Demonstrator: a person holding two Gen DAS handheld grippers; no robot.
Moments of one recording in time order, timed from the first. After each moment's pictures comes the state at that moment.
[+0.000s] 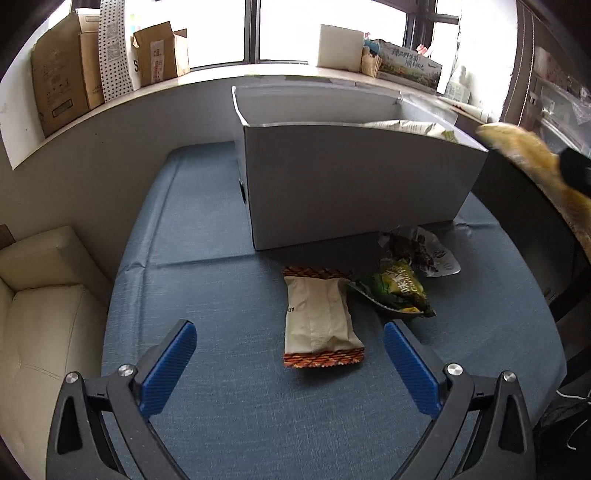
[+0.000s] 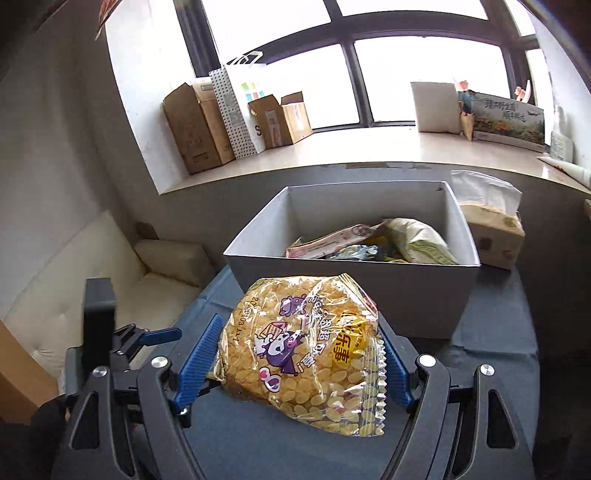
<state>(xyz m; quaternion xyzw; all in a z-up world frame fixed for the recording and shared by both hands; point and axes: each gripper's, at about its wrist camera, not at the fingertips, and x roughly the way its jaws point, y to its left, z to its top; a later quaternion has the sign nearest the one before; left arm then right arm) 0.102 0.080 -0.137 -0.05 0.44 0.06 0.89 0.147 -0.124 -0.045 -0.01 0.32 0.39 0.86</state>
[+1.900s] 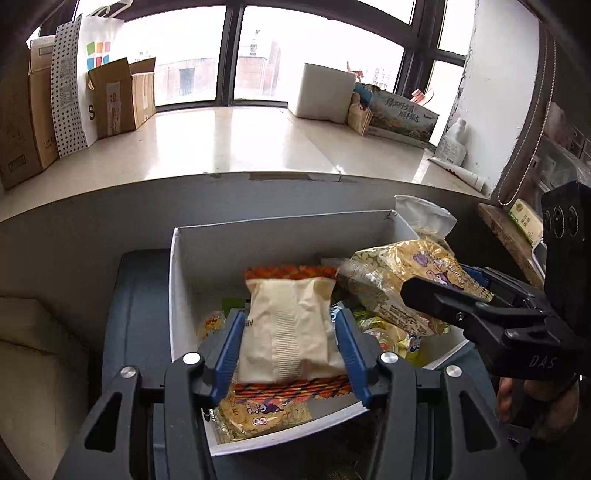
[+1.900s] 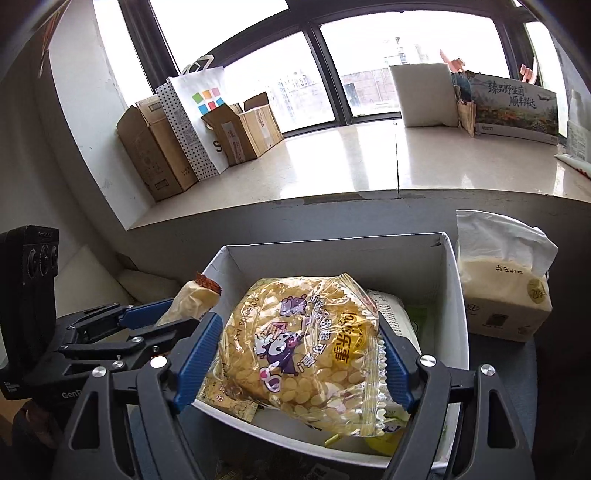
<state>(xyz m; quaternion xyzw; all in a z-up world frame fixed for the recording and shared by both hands) 0.272 0.100 -0.032 -0.08 0.41 0.01 0.91 0.331 -0.073 -0.038 0.03 0.36 0.38 0.85</state>
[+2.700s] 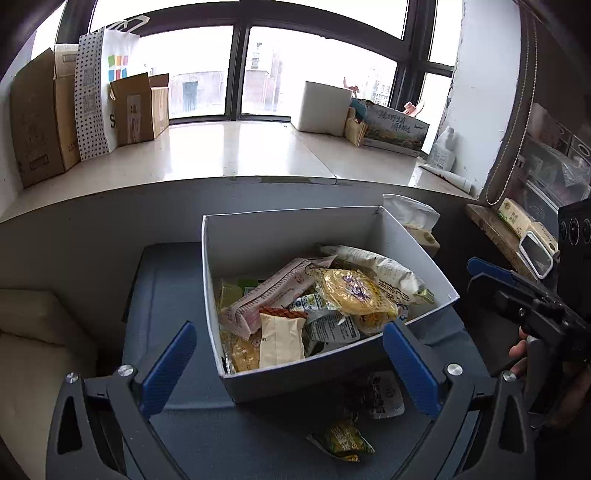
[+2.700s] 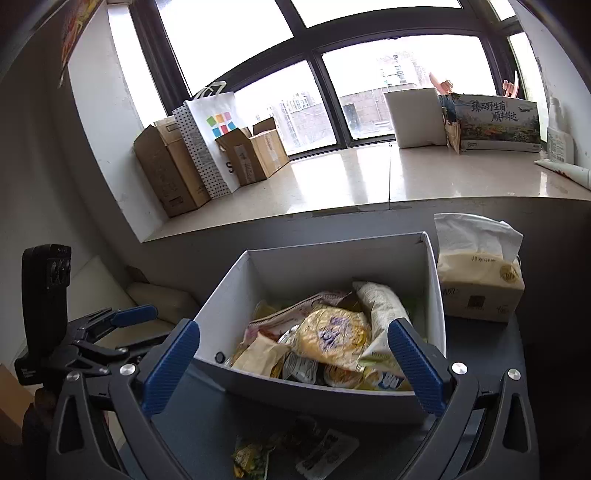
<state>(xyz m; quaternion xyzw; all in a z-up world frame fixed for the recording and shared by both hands) 0.184 0.097 -0.012 -0.08 0.36 0.02 0.93 0.257 -0.120 -0.017 0.05 0.31 0.39 0.87</state>
